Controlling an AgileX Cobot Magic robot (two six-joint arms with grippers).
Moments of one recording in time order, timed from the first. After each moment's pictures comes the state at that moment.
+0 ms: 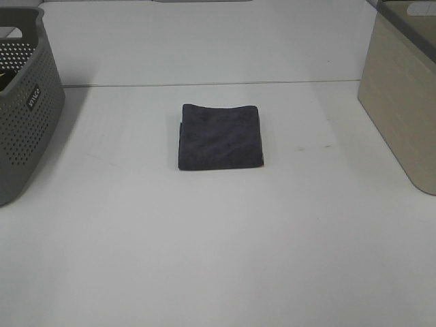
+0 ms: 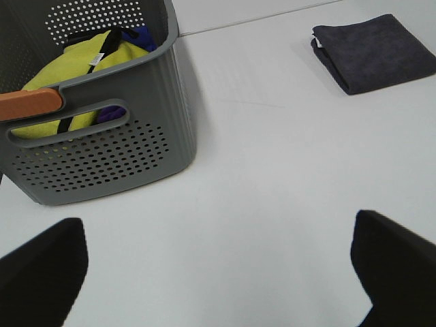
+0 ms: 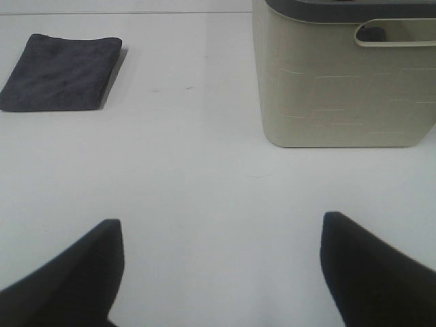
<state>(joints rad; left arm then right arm) -0.03 0.00 -0.51 -0.08 1.04 0.16 -0.01 0.00 -0.50 0.03 1.06 -0.03</state>
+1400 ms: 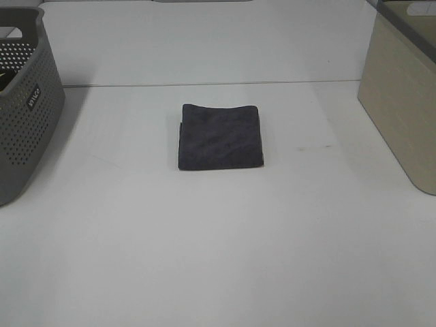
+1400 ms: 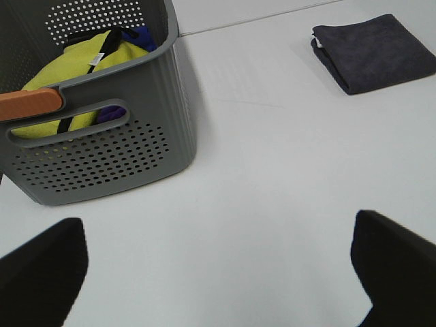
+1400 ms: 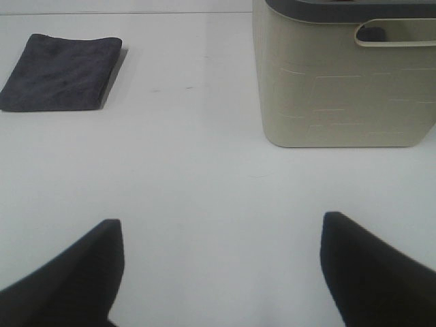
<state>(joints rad) -0.03 0.00 -0.51 -0.08 1.04 0.16 -0.01 0.00 -0.50 0.03 1.06 -0.03</state>
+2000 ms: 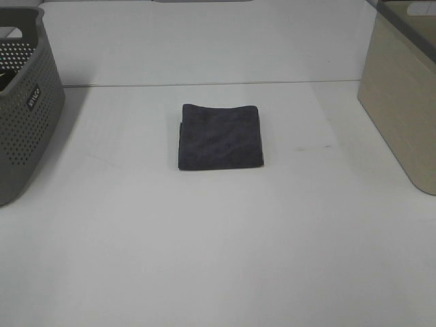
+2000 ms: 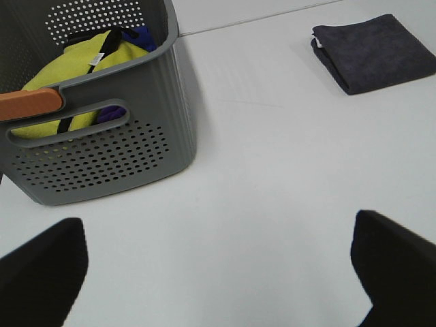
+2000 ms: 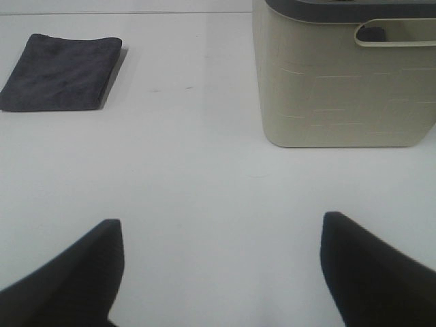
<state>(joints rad) -0.03 0.00 -0.51 -0.08 1.04 0.16 -0.01 0.00 -0.50 0.03 1.06 -0.03</state>
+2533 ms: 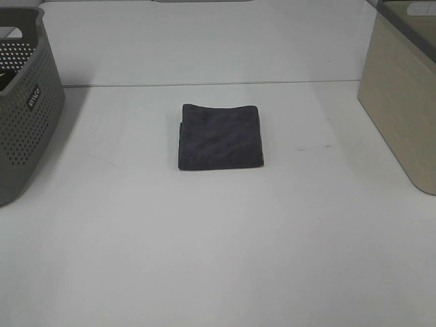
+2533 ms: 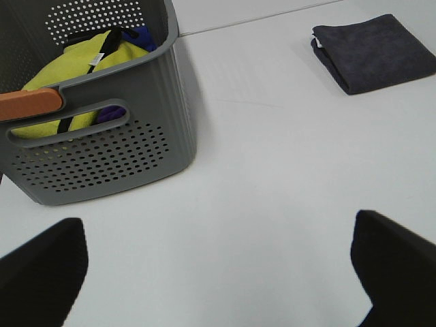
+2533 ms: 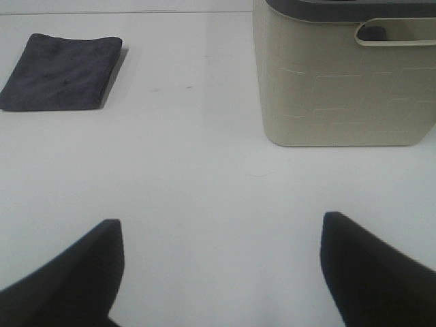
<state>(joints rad) -0.03 0.00 -0.51 -0.08 1.04 0.16 -0.01 0.00 -0.50 0.03 1.06 -0.03</state>
